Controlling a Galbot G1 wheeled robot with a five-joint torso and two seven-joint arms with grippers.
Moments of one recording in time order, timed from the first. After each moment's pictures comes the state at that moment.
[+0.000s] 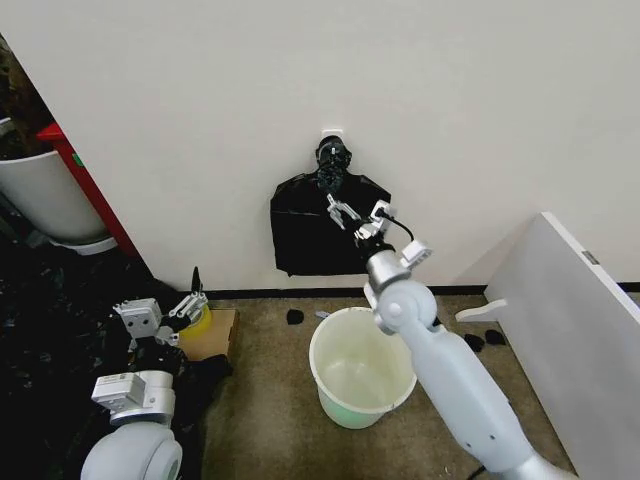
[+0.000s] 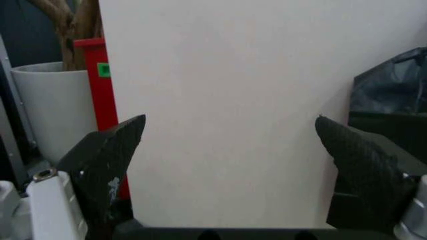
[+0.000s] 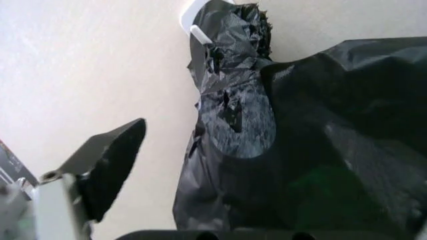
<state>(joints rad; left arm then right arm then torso) 1.60 -1.31 -0.58 -2.31 -0.19 0.00 -0.30 -0.72 1.36 0.07 1.66 0.93 0.05 0.08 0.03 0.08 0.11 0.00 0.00</state>
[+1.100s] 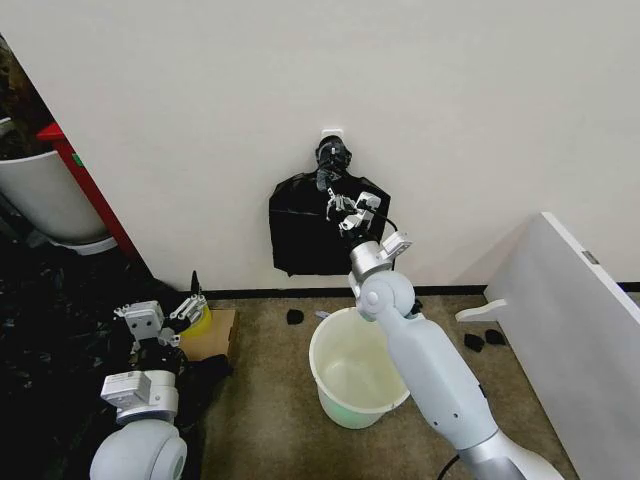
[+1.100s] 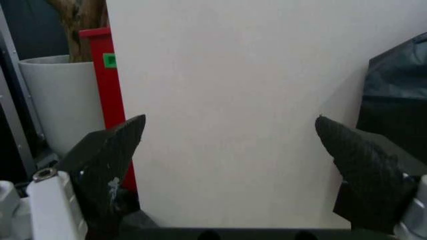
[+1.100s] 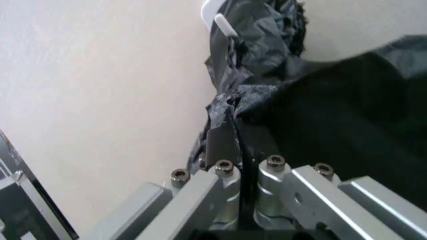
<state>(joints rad) 1.58 -1.31 -0.56 -2.26 -0.19 -0.01 -0.33 -0.70 1.42 0.07 1.59 0.82 0.10 0.00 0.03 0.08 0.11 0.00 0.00</state>
